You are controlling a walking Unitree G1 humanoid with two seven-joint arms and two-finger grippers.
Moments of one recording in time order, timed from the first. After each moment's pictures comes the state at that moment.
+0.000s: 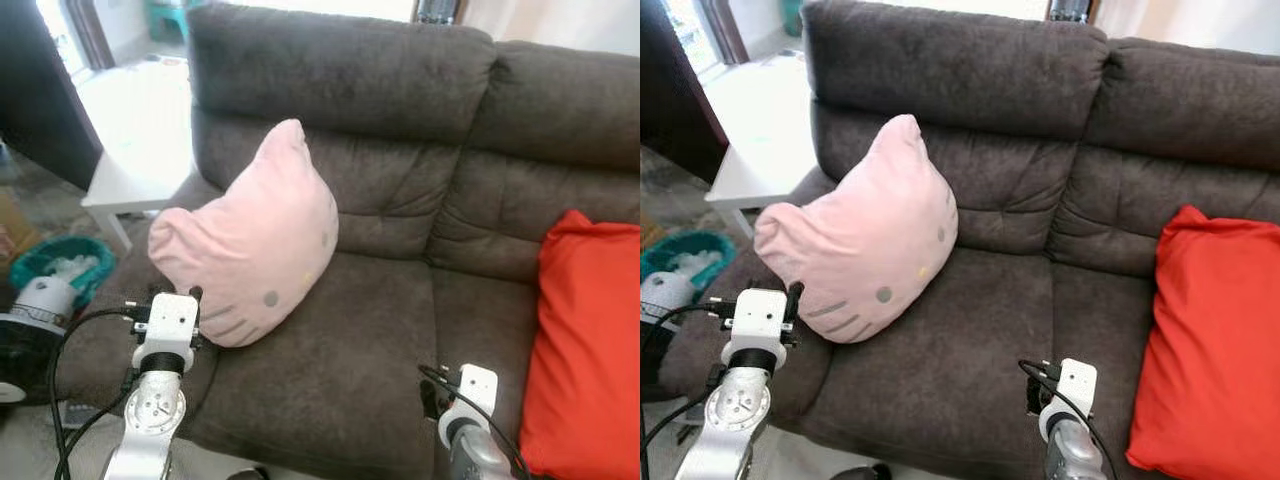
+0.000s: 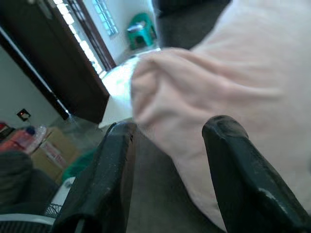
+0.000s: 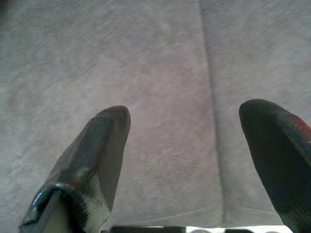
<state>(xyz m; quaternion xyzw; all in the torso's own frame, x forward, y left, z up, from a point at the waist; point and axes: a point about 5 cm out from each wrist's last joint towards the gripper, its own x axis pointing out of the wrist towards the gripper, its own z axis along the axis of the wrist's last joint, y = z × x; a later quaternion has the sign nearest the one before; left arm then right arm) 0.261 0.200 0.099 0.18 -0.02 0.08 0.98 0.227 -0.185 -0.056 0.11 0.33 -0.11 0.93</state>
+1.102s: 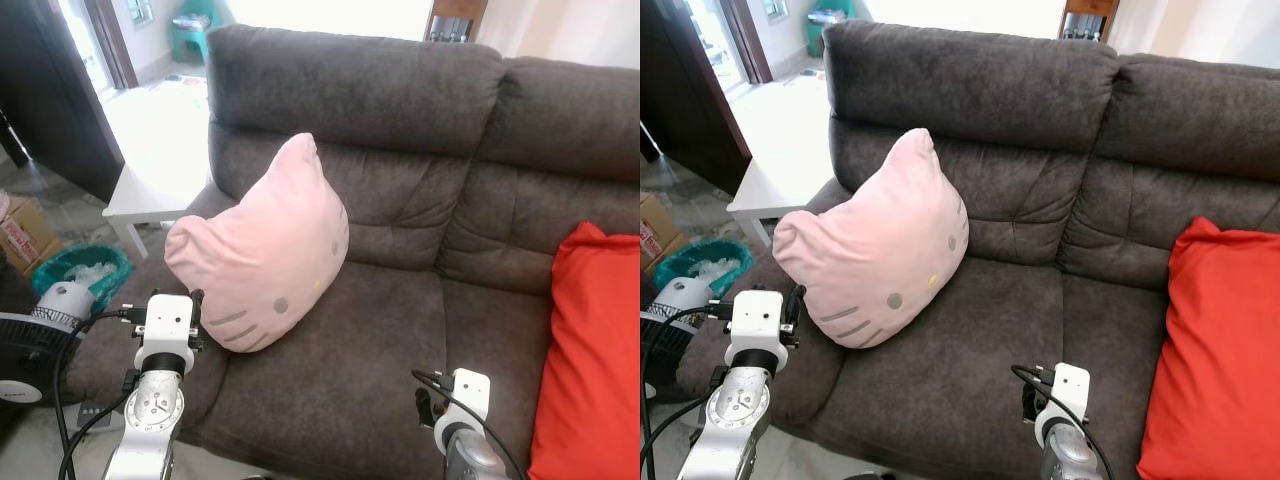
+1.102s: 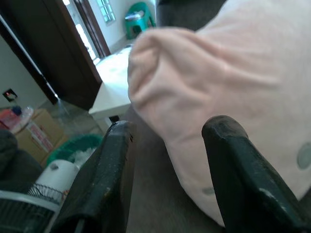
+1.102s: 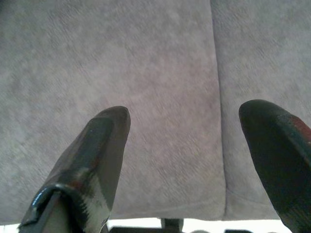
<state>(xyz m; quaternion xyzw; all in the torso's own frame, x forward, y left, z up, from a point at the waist) 0.262 0.197 0.086 0.14 0.00 0.08 0.99 0.225 -0.186 -0.059 0.09 0.35 -0.11 0.93</state>
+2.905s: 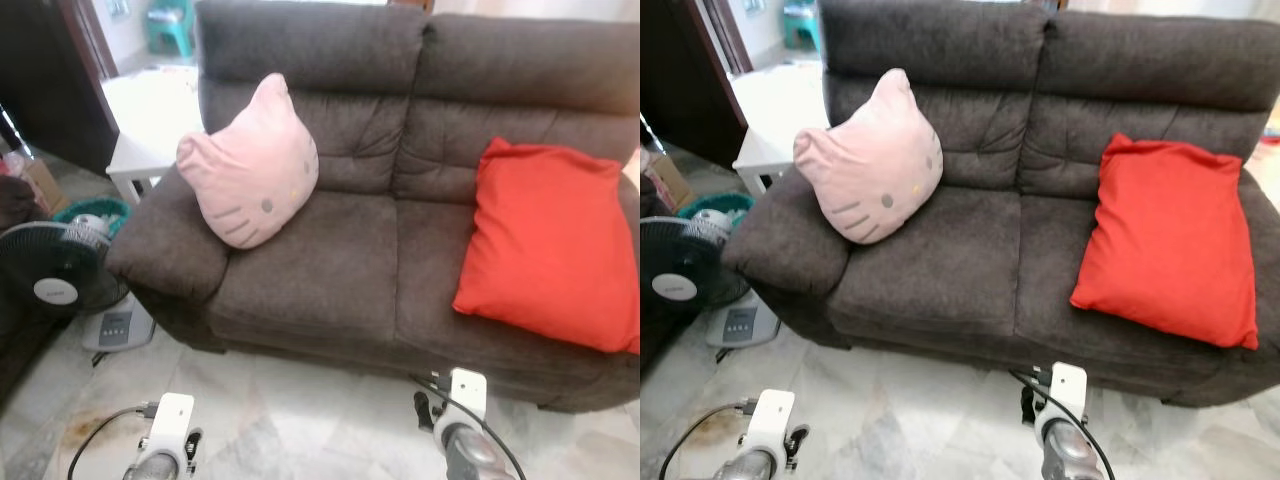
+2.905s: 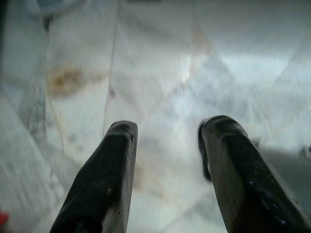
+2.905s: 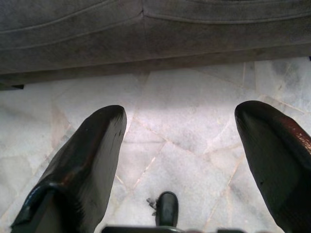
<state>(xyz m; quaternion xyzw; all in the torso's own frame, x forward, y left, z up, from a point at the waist) 0.187 0.231 -0.070 0.11 0.43 0.04 0.90 0.224 -0.184 -0.061 0.09 0.38 -0.10 0.92</state>
